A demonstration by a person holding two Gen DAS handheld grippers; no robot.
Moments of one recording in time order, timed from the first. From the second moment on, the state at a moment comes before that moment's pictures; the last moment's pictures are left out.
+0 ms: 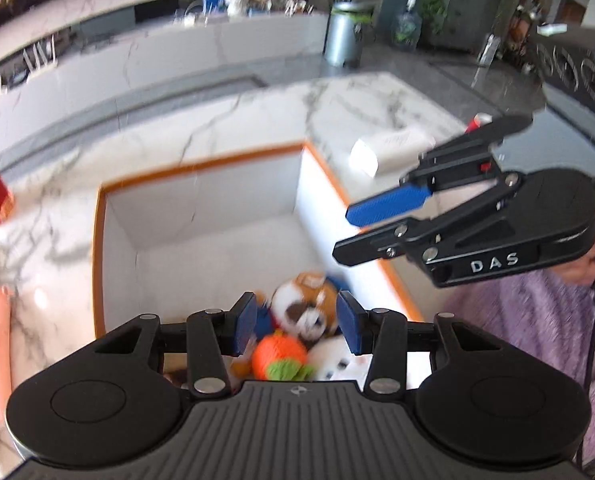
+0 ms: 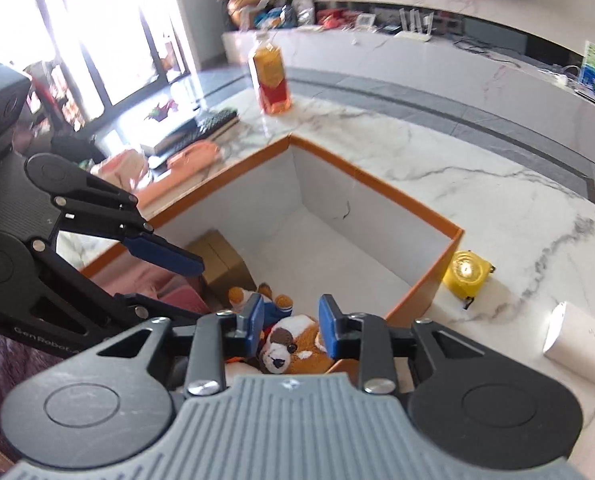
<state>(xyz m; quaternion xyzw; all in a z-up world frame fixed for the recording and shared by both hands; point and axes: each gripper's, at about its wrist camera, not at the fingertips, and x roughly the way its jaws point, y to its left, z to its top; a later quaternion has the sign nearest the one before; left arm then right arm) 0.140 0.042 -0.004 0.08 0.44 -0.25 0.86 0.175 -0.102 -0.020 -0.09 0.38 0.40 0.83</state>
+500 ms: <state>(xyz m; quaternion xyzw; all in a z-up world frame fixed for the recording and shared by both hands) 0.164 -0.068 0.007 0.21 0.38 -0.33 0.84 0.187 -0.222 -0.050 -0.07 0.40 0.28 0.87</state>
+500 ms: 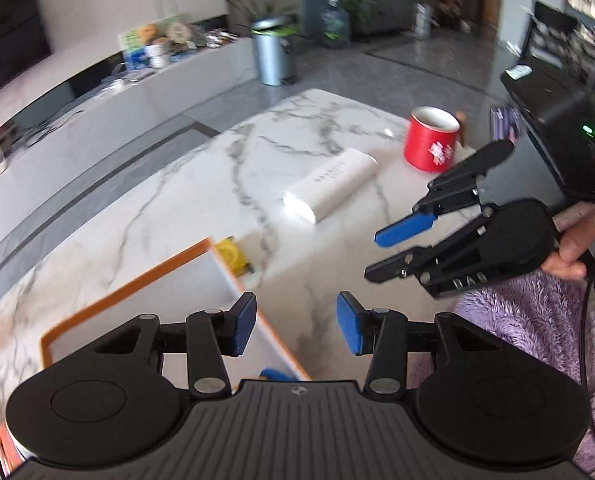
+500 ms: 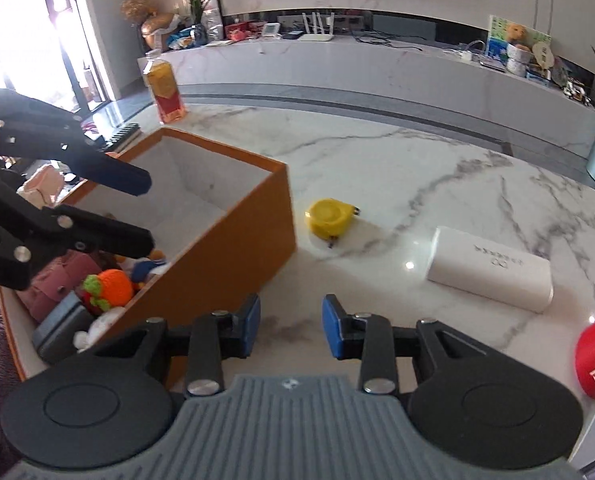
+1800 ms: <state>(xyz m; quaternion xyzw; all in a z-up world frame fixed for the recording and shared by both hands) 0.367 -0.164 -0.157 0.52 0.52 -0.38 0.56 0.377 -0.236 -0.135 -0.46 0.45 0.38 0.66</state>
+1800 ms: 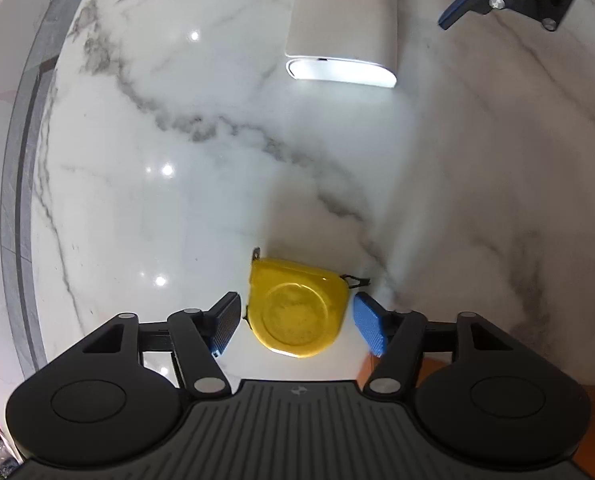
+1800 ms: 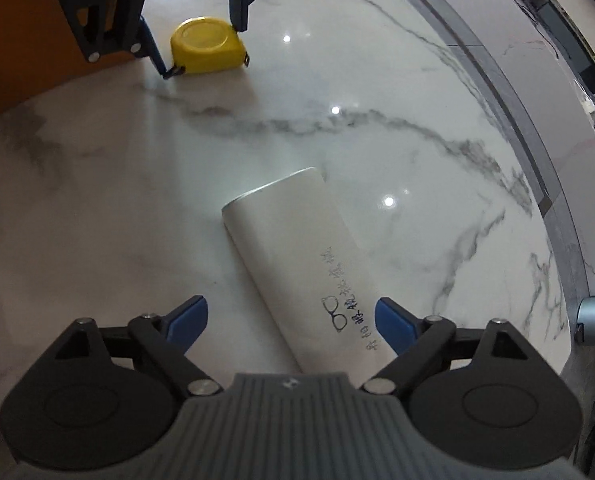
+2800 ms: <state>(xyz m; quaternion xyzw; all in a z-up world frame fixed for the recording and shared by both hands) 0.383 -0.125 -0.108 0.37 0.51 -0.29 0.72 0.362 -0.243 -0.135 -0.28 0.54 0.28 0.74</state>
